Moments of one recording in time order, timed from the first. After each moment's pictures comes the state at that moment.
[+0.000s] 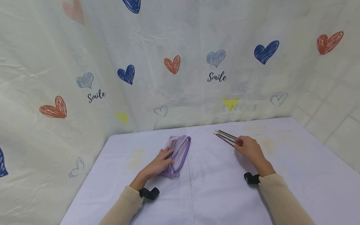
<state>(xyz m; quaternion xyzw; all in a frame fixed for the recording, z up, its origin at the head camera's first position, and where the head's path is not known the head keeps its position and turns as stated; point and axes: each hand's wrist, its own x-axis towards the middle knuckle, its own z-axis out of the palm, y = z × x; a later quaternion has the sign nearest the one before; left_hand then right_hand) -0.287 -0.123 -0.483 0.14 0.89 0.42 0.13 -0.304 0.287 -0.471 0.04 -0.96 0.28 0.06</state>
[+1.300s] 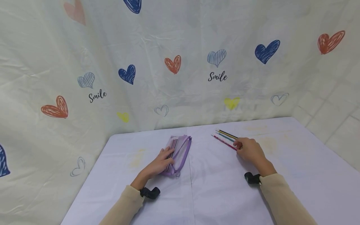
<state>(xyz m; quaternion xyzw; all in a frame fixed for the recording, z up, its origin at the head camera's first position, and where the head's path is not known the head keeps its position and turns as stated) -0.289 -0.123 -0.484 0.14 0.88 0.43 0.13 -0.300 0.286 -0.470 0.08 -0.97 0.24 0.04</state>
